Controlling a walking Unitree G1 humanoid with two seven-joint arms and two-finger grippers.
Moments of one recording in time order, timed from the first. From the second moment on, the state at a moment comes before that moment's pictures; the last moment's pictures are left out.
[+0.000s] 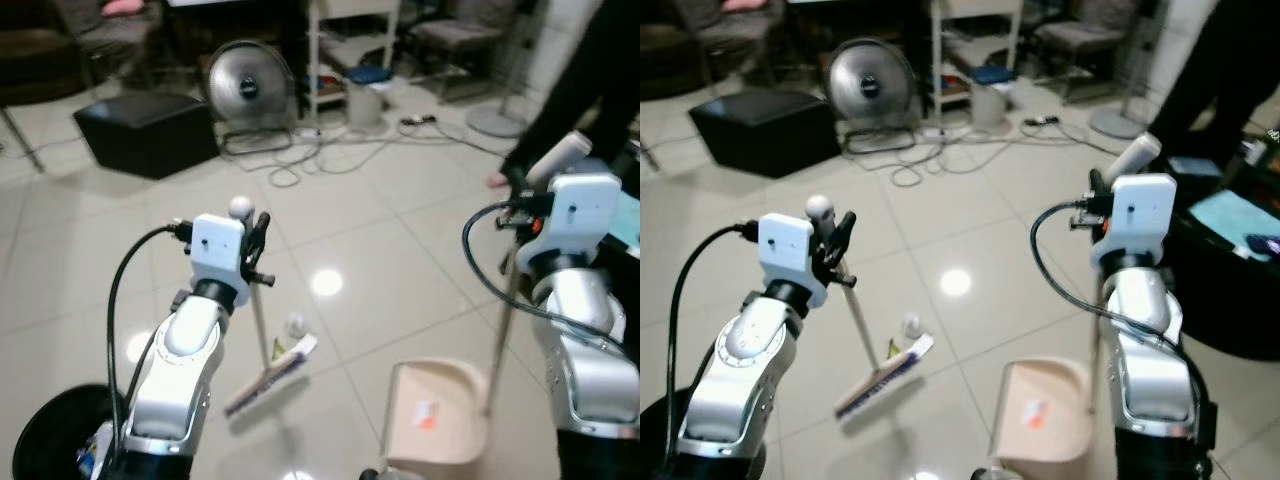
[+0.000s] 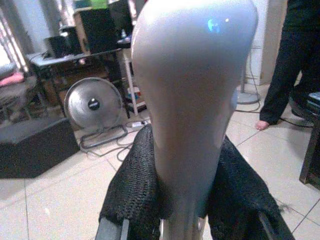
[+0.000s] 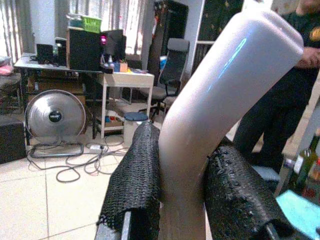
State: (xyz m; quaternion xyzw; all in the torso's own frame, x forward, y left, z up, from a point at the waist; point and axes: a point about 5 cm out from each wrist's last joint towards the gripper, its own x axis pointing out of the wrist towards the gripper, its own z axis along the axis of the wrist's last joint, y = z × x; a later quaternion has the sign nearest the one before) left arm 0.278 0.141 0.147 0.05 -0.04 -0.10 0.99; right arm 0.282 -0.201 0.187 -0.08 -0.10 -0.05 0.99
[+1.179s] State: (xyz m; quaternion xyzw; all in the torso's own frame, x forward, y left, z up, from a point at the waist) left arm 0.279 0.164 0.154 0.06 -0.05 -0.03 1.00; right arm 0.285 -0.192 0.179 -0.07 -0.09 -0.02 0.99
